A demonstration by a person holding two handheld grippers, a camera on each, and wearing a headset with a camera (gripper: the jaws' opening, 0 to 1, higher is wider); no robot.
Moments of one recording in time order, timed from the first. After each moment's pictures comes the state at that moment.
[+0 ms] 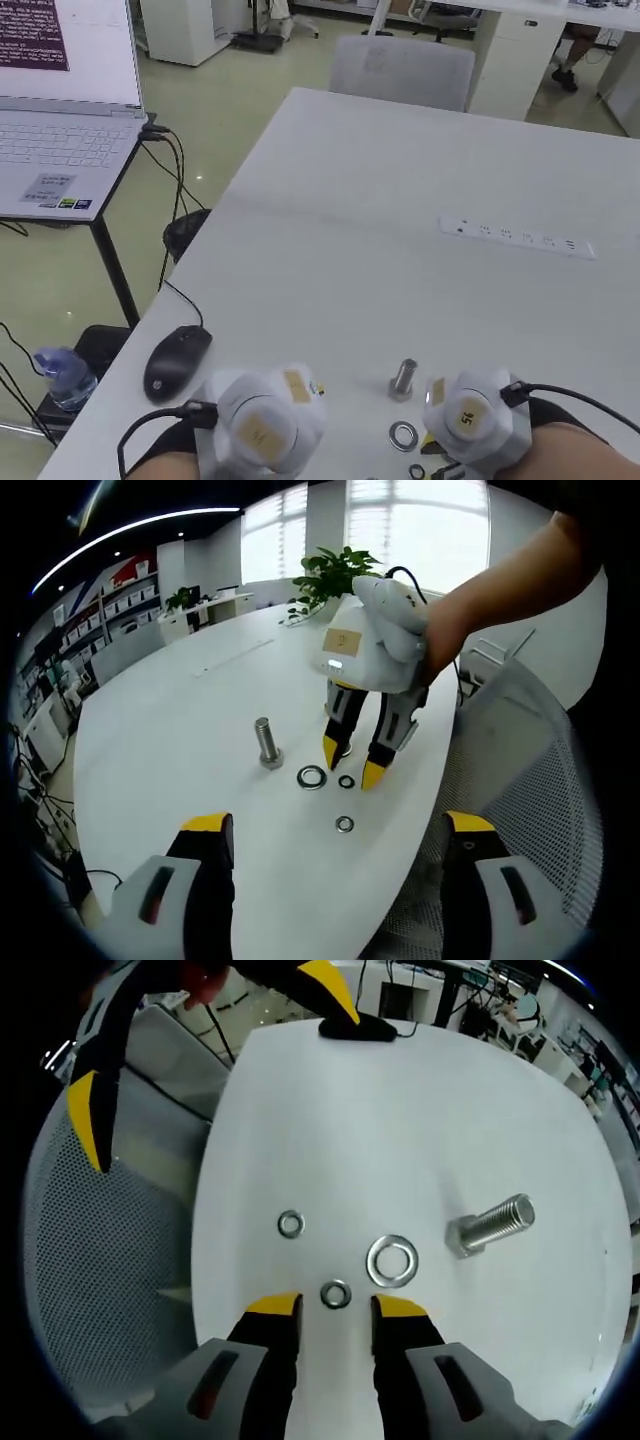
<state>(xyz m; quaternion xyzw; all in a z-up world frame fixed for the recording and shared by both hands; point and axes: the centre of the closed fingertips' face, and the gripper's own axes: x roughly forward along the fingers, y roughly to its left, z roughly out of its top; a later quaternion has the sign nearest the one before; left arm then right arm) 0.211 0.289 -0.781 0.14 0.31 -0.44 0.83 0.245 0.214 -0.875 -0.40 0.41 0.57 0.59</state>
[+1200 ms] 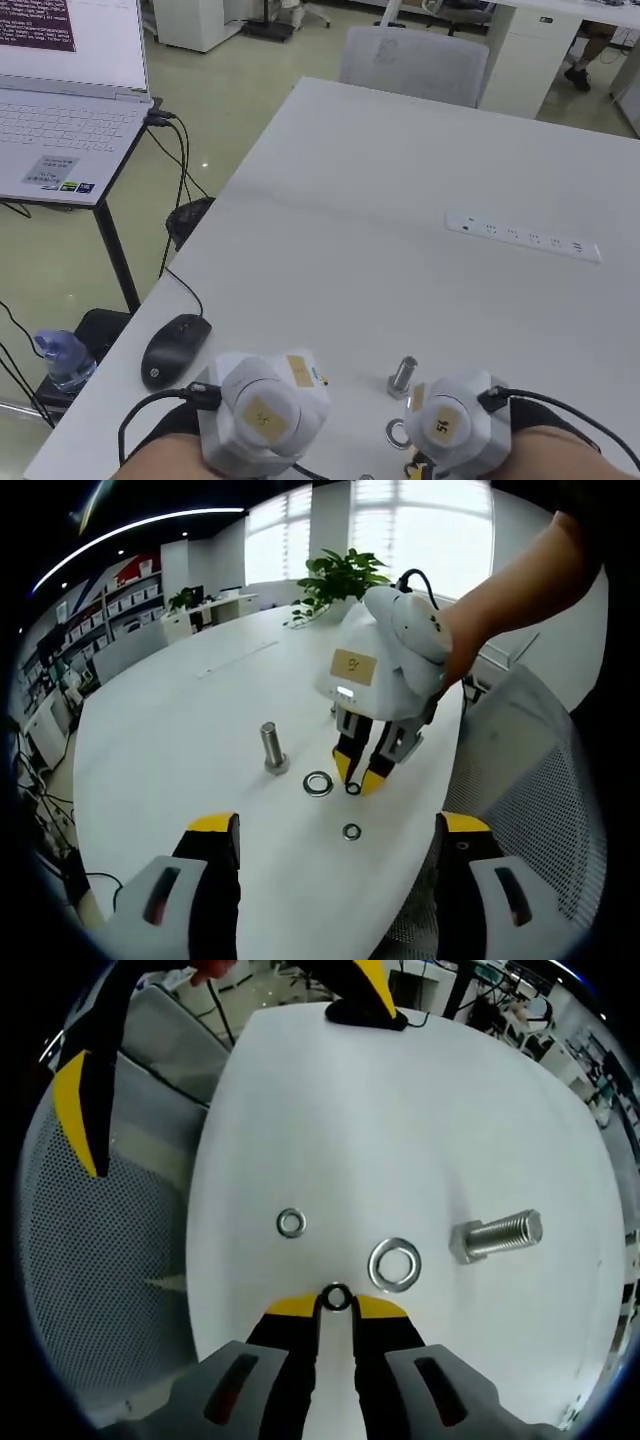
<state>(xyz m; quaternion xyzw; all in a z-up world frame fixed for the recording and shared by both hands) 0.222 0.287 -0.783 0.13 0.31 -0.44 0.84 0.245 0.215 -0.879 -0.43 0.42 0.56 0.57</state>
